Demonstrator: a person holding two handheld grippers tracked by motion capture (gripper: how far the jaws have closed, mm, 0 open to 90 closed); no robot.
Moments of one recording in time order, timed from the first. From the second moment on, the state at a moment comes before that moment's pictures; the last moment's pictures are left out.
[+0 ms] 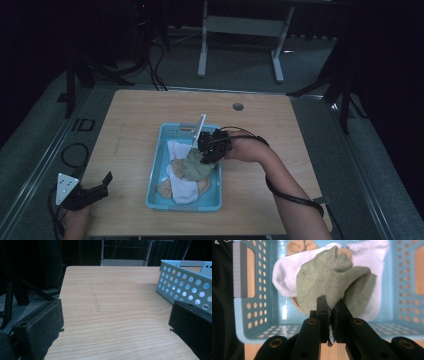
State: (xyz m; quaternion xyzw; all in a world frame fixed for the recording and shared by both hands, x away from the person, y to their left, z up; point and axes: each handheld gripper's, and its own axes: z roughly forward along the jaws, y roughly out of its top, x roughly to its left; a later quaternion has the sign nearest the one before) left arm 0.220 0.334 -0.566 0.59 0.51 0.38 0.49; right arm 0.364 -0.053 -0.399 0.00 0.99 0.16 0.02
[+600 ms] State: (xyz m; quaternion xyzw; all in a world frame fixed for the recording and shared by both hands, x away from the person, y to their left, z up) left arm 0.220 0.334 -0.566 0.59 0.51 0.38 0.49; right arm 0.375 -0.144 -0.353 0.08 0.98 0.16 0.07
